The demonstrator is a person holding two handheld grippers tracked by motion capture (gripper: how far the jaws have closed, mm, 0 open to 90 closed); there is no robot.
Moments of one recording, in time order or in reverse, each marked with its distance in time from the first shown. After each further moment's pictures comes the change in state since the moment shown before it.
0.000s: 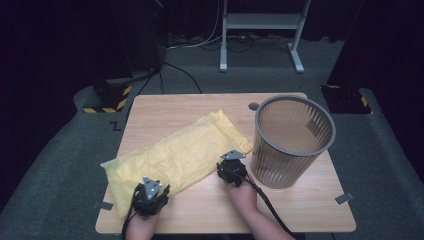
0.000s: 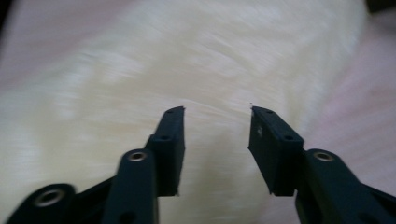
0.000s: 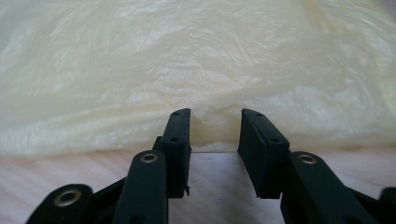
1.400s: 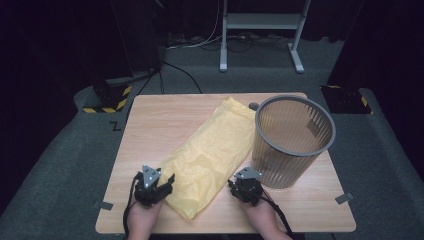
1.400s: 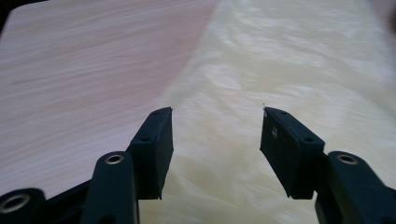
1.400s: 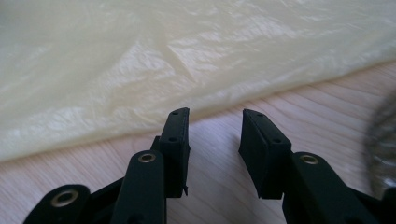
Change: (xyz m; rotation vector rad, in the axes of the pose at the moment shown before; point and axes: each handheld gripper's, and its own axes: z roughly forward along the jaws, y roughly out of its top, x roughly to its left) left arm 0.017 0.037 0.022 -0.034 -0.071 -0.059; right arm -0.011 -0.049 -0.052 0.032 0.046 -0.090
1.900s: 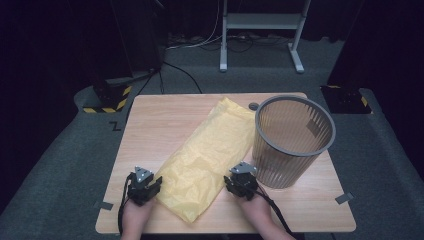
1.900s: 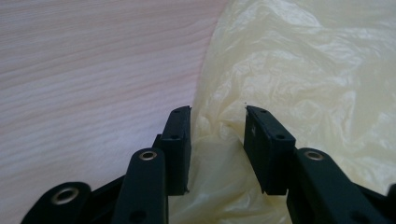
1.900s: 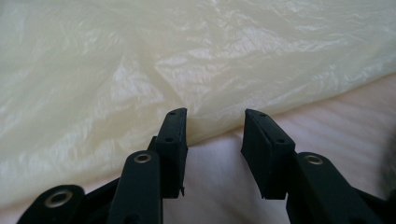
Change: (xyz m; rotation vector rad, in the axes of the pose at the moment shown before) left arm 0.025 -0.044 0.015 0.138 0.036 -0.035; right arm 0.005 0.021 0.022 0.009 0.010 0.013
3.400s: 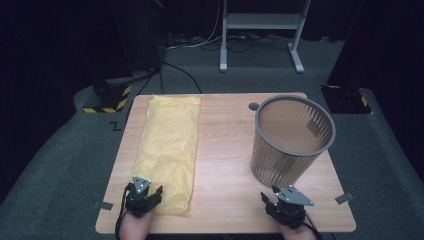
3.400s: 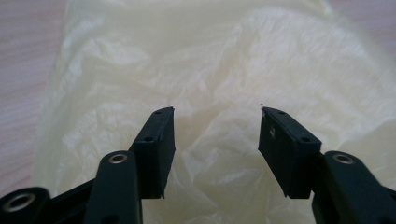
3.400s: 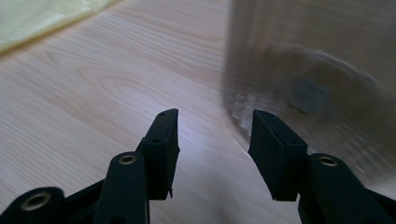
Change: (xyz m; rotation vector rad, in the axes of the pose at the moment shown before) left arm -0.020 -0.005 -0.027 -0.040 0.024 -0.027; right arm -0.046 -0.082 -0.125 -0.148 -0.122 0.040
